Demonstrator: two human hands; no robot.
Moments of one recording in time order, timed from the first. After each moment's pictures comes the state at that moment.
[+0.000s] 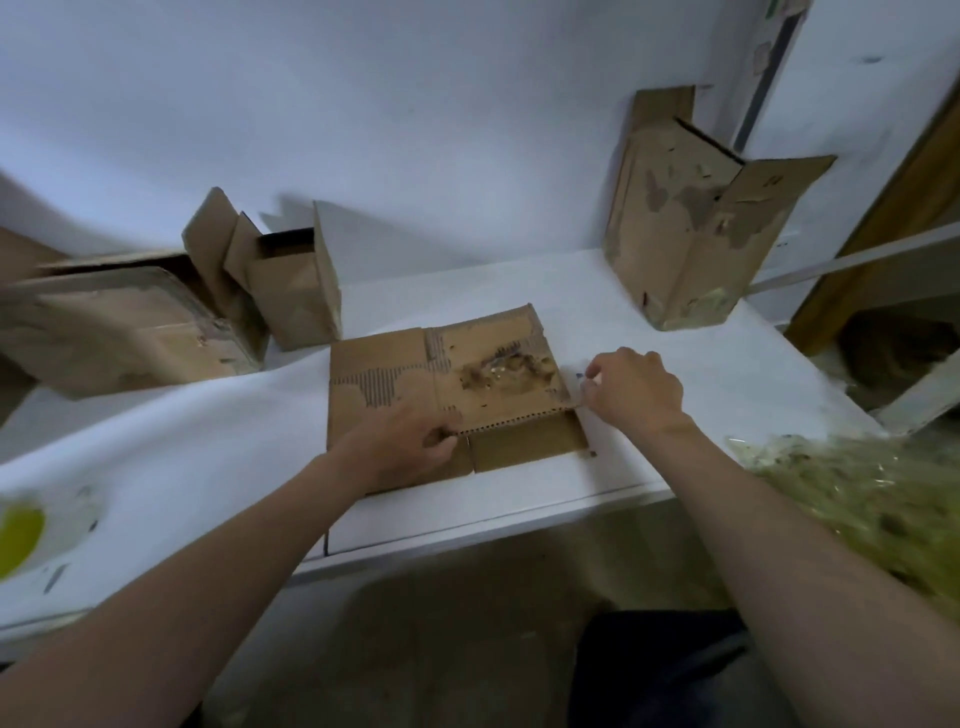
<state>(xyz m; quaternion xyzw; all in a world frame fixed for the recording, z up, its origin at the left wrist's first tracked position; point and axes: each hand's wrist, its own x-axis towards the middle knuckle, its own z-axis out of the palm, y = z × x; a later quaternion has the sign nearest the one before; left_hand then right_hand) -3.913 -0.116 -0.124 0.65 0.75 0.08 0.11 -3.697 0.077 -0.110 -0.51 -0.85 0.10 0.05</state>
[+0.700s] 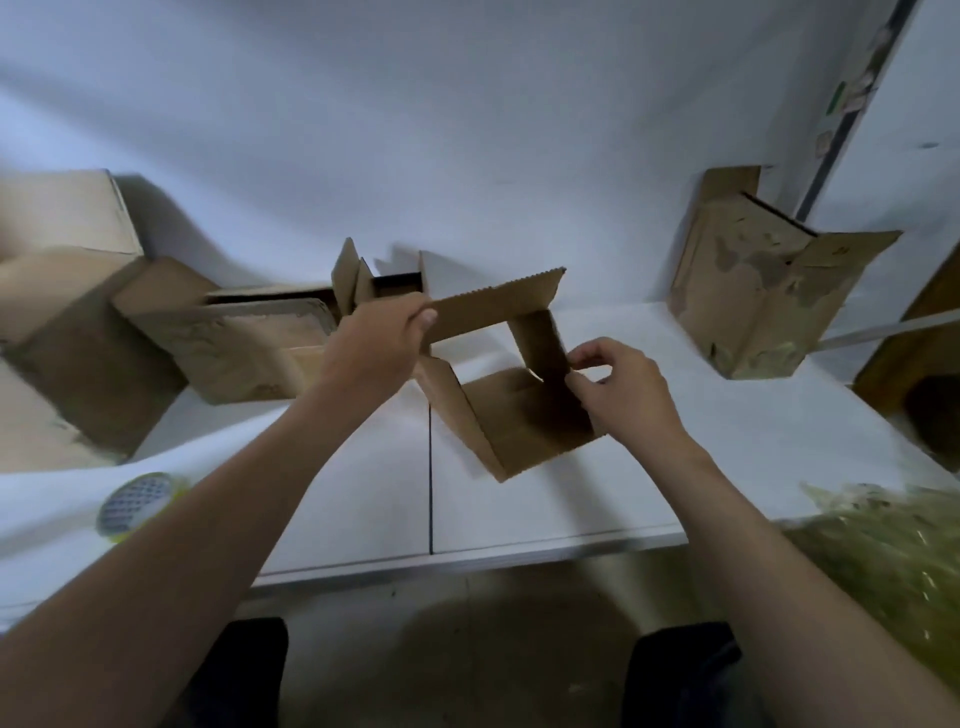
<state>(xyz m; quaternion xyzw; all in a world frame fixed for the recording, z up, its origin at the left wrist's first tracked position) -3.980 -0.192 0.019 0.50 0.81 0.28 -0.10 -3.763 -0.030 -0.034 -0.39 -0.81 0.33 0.28</state>
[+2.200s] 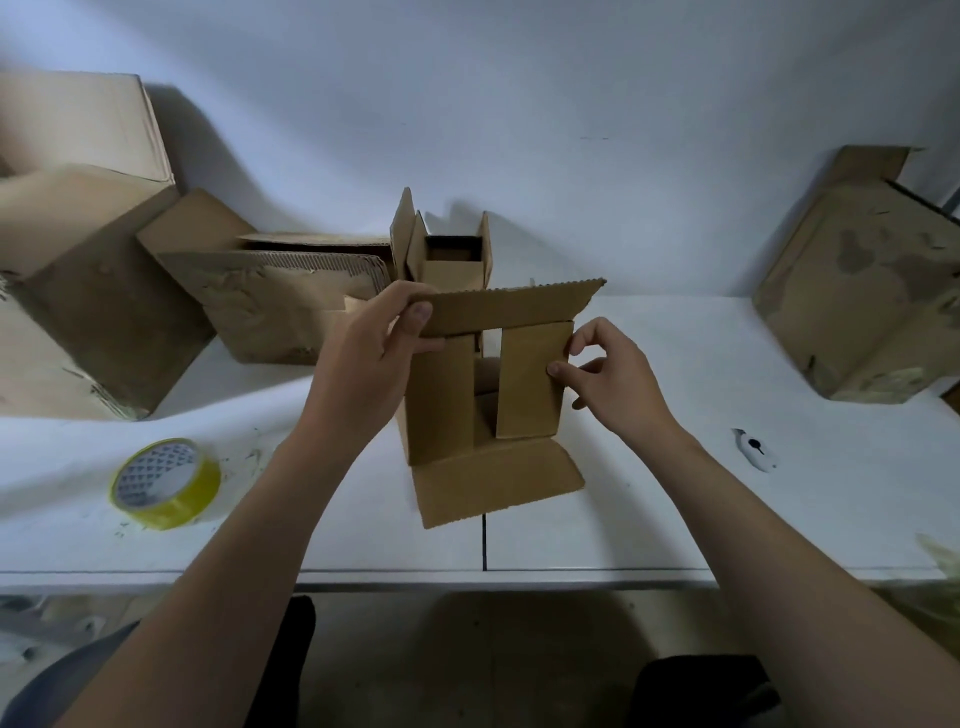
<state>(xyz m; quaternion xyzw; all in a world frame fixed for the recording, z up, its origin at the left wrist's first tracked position) -4.026 -0.247 -0.023 0.45 0.73 0.52 -0.02 -3.876 -0.037 -0.070 -0.29 -0.81 0.43 0.26</state>
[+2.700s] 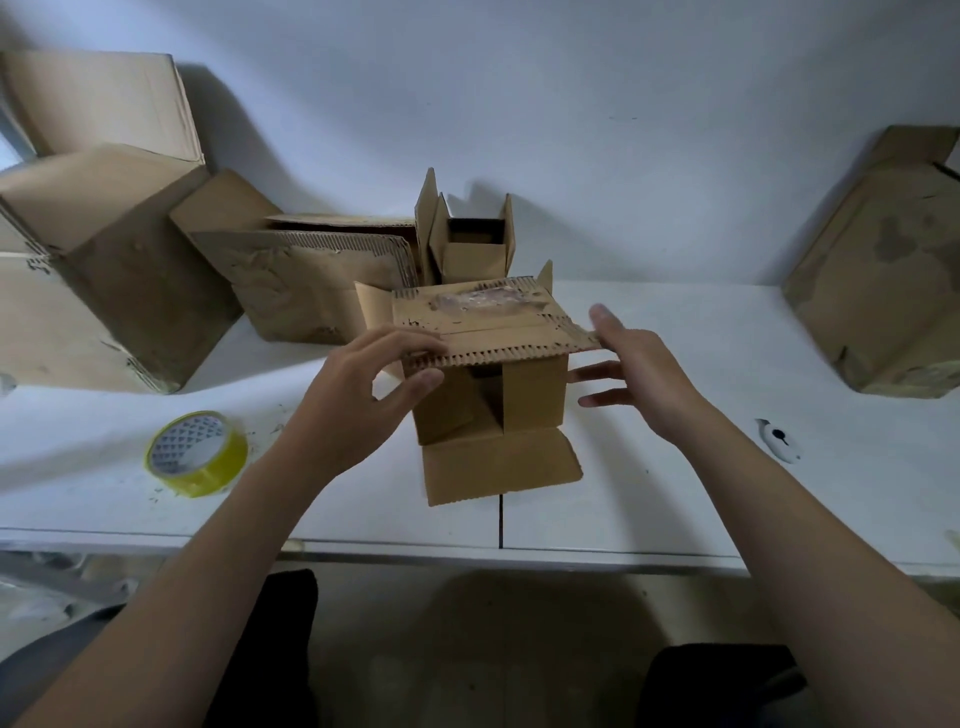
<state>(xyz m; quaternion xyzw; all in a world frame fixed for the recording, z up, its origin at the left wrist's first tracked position) -4.036 -0.296 -0.055 0.51 0.76 0.40 -0.01 -3.869 -0.045 -0.054 -0.31 -0.71 0.62 0.15</state>
